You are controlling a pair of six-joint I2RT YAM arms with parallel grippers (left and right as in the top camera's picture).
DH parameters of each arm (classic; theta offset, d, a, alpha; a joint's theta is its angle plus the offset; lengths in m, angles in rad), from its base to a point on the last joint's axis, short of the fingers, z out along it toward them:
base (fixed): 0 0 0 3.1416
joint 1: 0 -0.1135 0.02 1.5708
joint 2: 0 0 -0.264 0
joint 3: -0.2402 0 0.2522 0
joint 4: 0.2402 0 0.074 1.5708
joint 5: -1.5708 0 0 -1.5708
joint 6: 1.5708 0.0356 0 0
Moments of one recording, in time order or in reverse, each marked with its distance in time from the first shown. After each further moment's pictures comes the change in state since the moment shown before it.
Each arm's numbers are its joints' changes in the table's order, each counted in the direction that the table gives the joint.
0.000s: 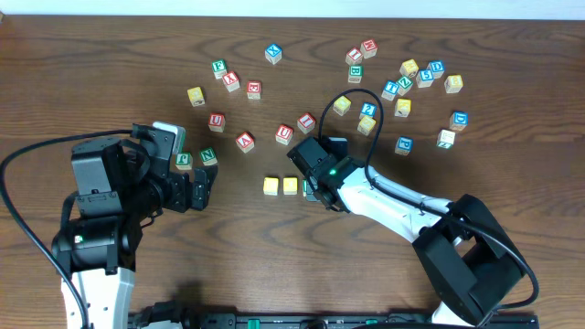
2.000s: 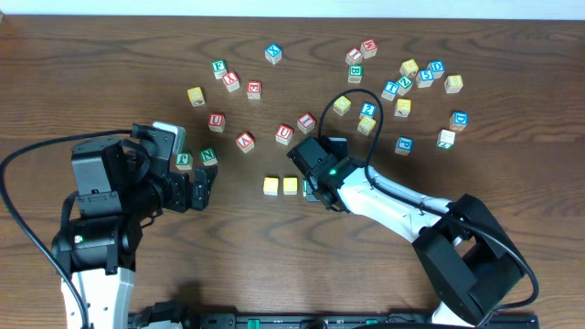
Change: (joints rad) left arm 0.000 0.000 0.000 0.000 0.000 0.000; right arm 0.000 0.000 0.000 0.000 0.001 -0.004
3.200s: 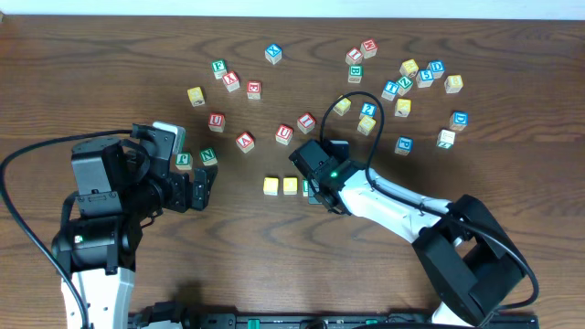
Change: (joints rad) left arm 0.000 0.000 0.000 0.000 0.000 0.000; right arm 0.000 -0.006 0.026 -0.006 -0.003 0.000
